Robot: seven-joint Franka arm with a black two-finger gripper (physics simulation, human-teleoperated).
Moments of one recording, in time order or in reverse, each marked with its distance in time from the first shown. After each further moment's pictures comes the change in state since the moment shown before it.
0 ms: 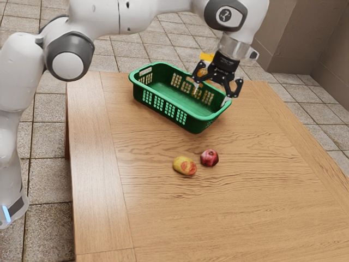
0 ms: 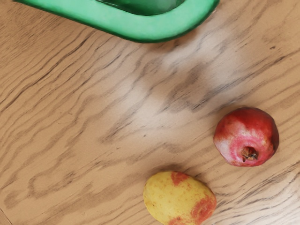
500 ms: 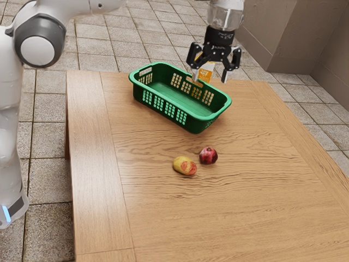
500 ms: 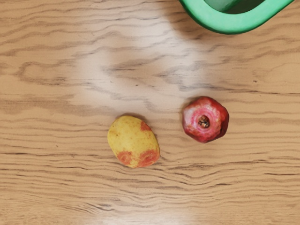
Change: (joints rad) arm -0.011 -0.201 0.006 -0.096 -0.097 0.058 -0.551
